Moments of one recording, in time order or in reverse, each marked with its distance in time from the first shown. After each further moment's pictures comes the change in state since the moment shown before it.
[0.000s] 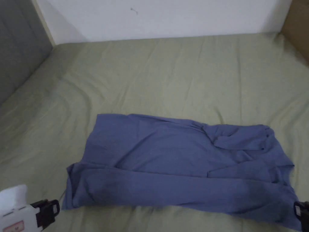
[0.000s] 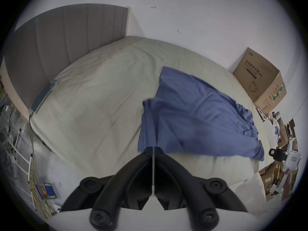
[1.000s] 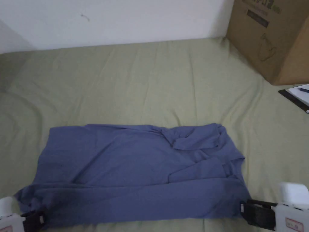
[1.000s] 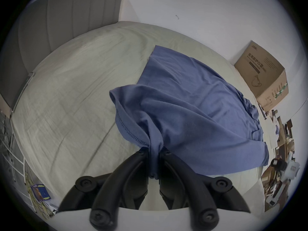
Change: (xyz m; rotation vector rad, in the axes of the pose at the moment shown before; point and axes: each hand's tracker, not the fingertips) left arm 0.030 0.021 -0.088 -0.089 -0.042 -0.004; right arm 0.042 -0.016 -0.033 -0.040 -0.068 -0.222
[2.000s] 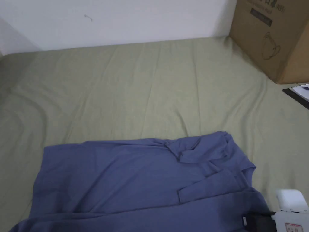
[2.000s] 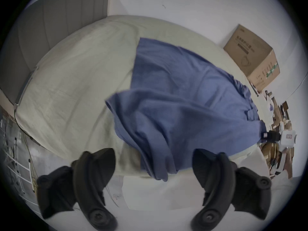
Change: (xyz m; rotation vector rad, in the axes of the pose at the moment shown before) left arm -0.036 -0.049 0.059 -0.078 -0.047 -0.081; right arm -0.005 -0.008 -0.002 -0.175 0.024 0.082
